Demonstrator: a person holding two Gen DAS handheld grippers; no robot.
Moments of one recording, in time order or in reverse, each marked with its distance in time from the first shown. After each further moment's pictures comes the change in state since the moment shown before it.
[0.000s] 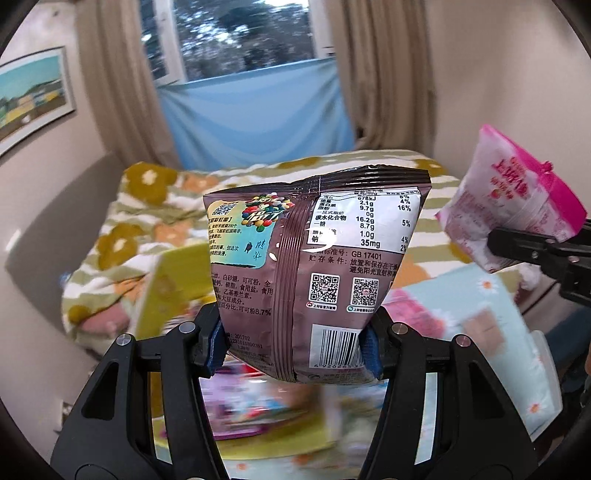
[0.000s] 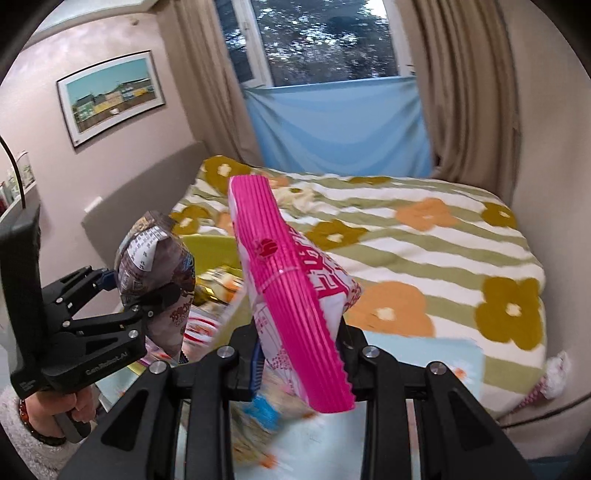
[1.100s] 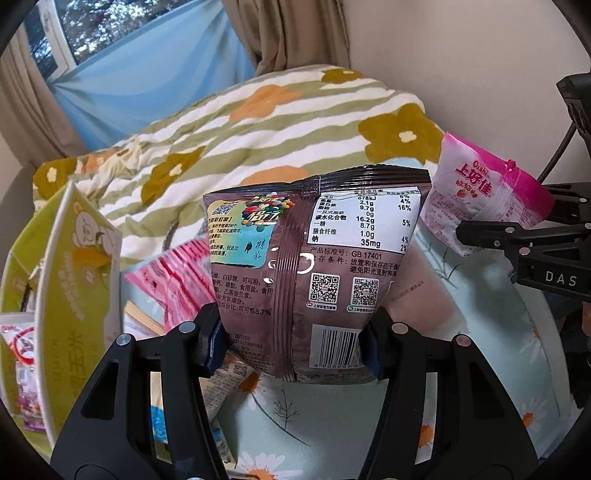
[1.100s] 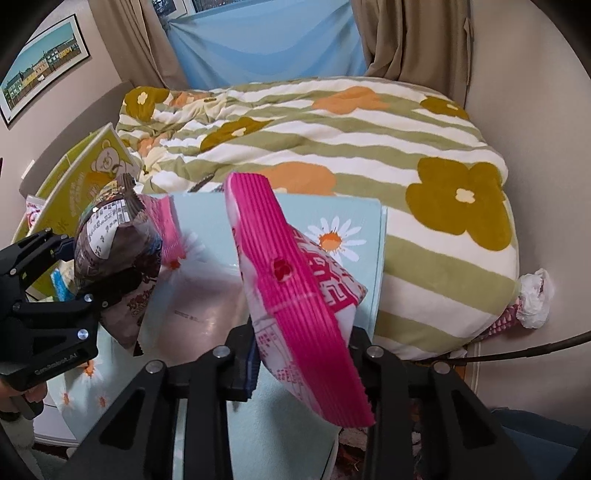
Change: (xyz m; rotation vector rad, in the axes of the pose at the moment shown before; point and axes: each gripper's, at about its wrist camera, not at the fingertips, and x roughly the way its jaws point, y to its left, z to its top) left arm 0.116 -0.243 -0.071 0.244 0.227 -0.194; right arm 0.040 -0.225 -0.146 0.119 0.290 -0.174
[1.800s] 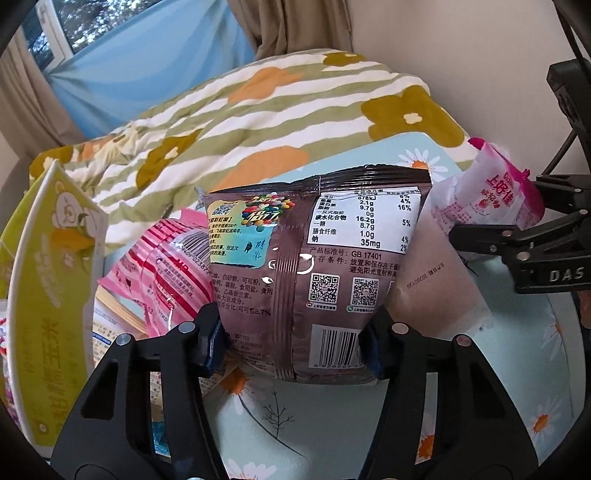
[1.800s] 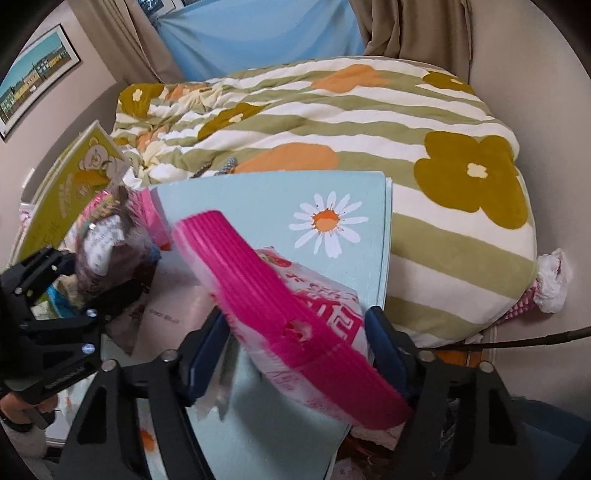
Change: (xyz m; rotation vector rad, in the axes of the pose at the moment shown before) left arm 0.032 -0.004 -0.007 -0.004 0.063 0.006; right arm 0.039 -0.013 -0.004 0.028 0.076 0.041
